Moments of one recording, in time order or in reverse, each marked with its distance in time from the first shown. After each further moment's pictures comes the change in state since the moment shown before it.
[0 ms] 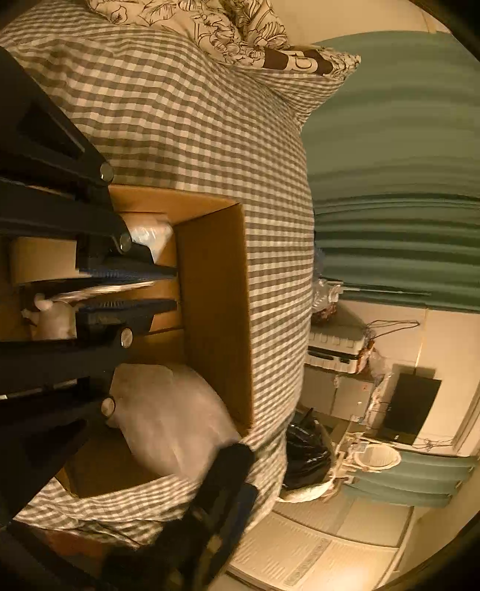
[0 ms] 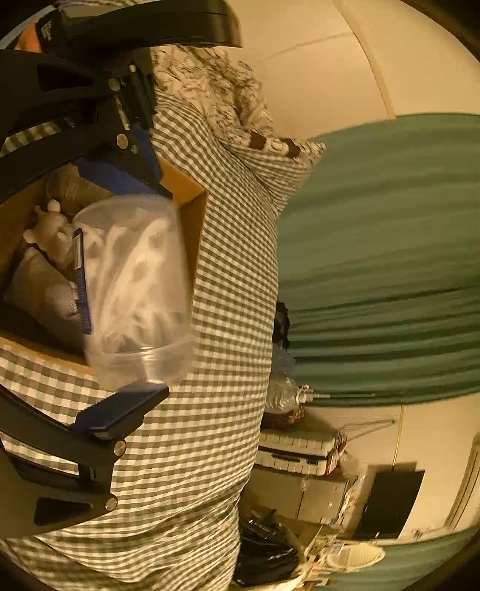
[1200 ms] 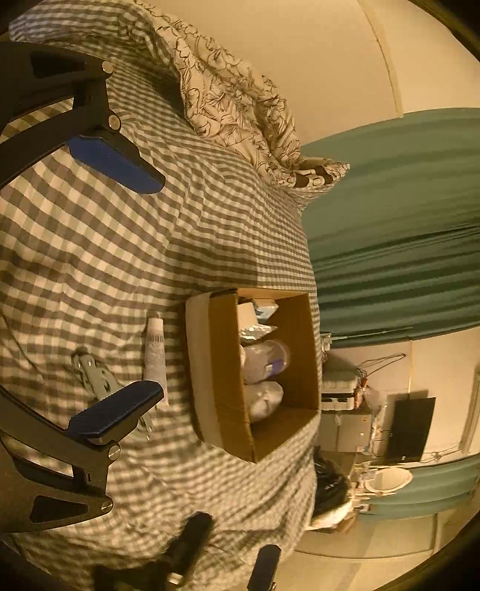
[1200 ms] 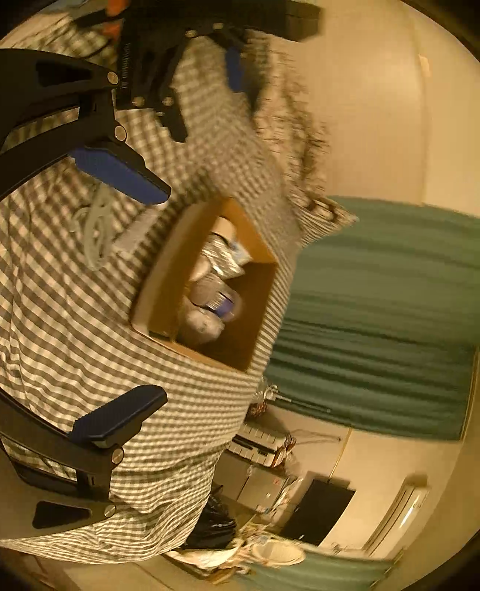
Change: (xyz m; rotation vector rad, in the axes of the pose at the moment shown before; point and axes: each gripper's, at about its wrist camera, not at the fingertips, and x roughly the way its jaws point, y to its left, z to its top) left arm -0.168 -0.023 -0.158 0.065 -0.091 0.291; right arm -0.178 0.073 -0.134 -0.323 -0.035 -0.064
